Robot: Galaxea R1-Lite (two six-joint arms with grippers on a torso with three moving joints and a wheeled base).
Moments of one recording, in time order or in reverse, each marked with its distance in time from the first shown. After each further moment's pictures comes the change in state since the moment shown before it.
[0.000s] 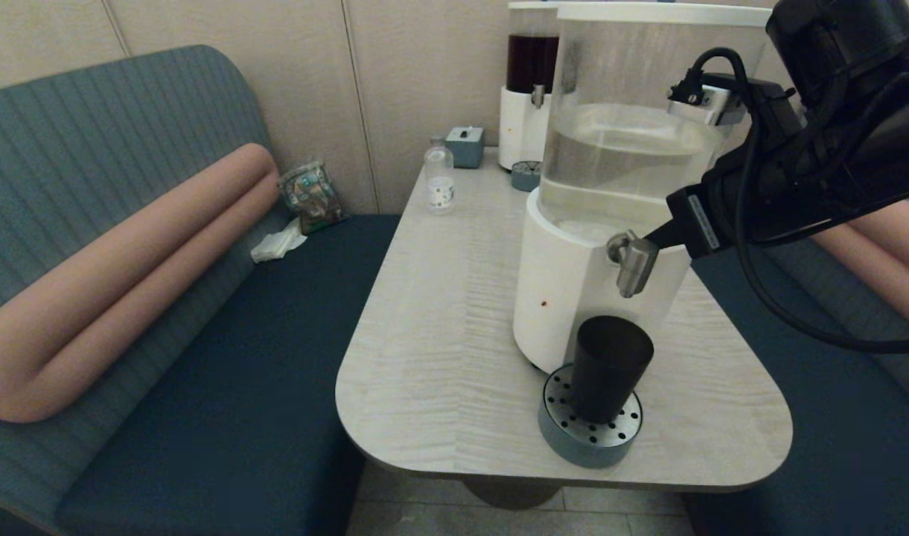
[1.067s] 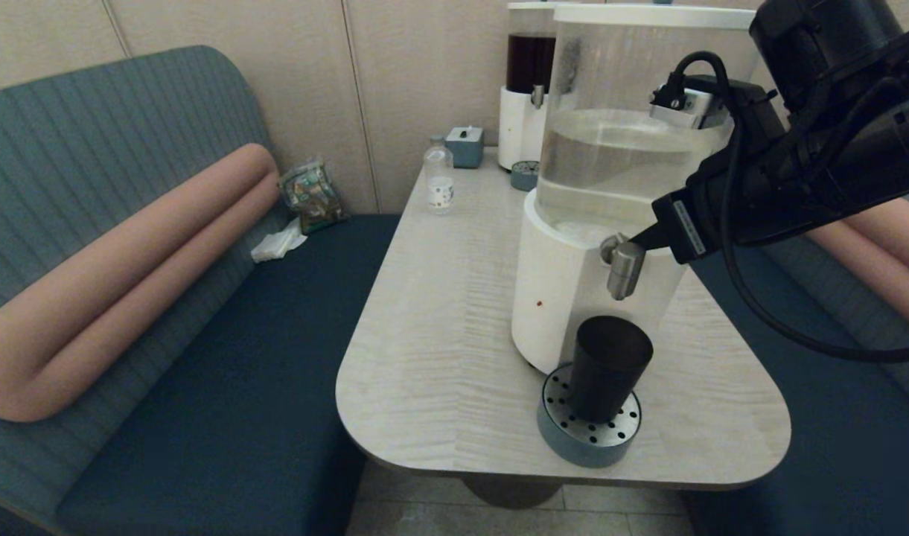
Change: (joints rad) left arm 0.000 0.000 0.000 -0.001 0.000 0.000; right arm 0.034 0.011 0.007 -0.021 -0.001 -0.037
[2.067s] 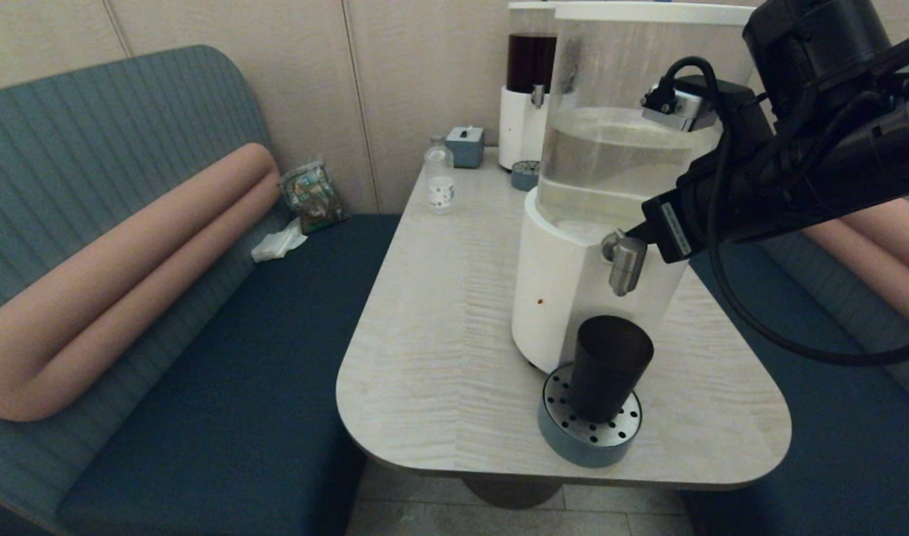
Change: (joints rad) left arm 0.000 0.000 0.000 0.001 0.000 0.000; right arm 0.000 -0.013 0.072 -0.122 -0.042 -0.026
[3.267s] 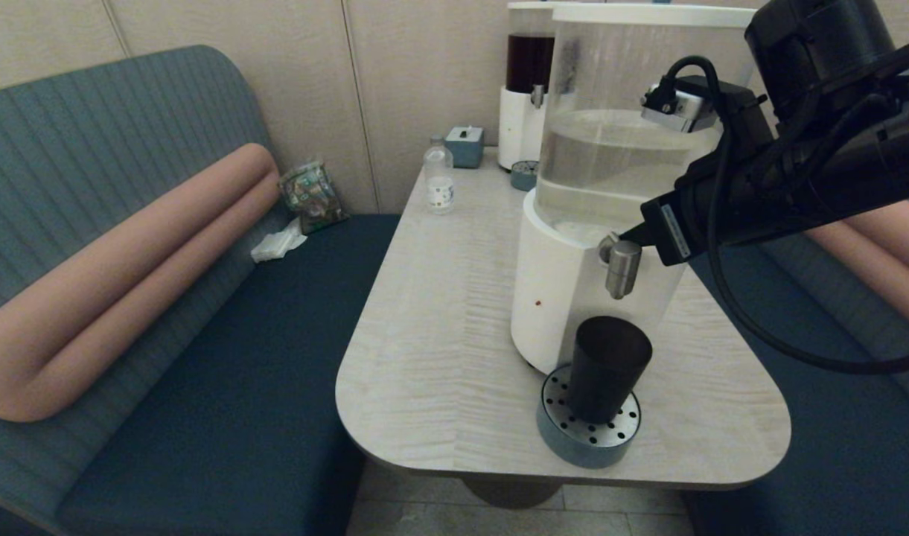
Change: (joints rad) left arm 0.000 0.000 0.000 0.000 0.000 0.000; right arm 0.014 -0.011 0.026 -0.027 0.036 0.003
